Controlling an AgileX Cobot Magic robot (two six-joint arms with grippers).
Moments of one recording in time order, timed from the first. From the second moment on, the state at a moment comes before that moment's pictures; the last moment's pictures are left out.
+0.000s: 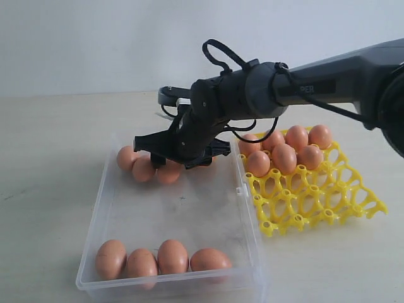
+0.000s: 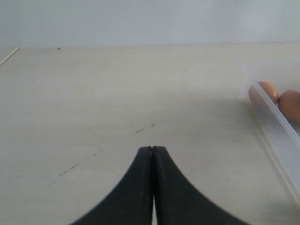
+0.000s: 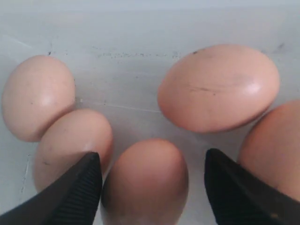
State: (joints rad) left arm 0.04 0.01 0.00 -0.05 0.37 0.03; right arm 0.65 2.25 -1.59 0.13 0.48 0.41
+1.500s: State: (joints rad) left arm 0.04 0.01 0.00 -0.05 0.37 0.03; right arm 0.10 1.83 -0.70 0.01 -0.45 0.00
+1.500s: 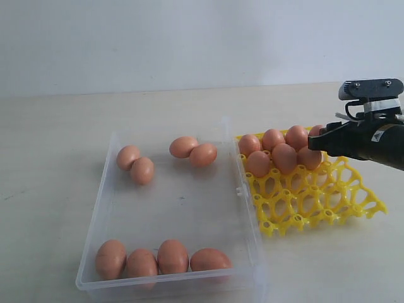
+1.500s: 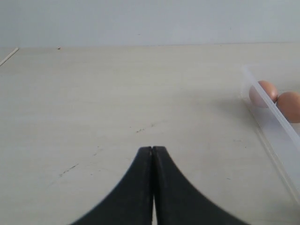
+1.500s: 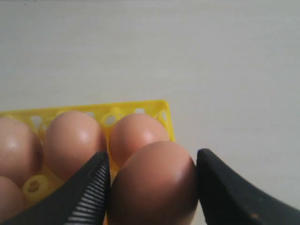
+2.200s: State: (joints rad) left arm 0.04 0.01 0.00 -0.05 0.37 0.03; right arm 0.27 1.69 -0.96 -0.04 -0.08 -0.01
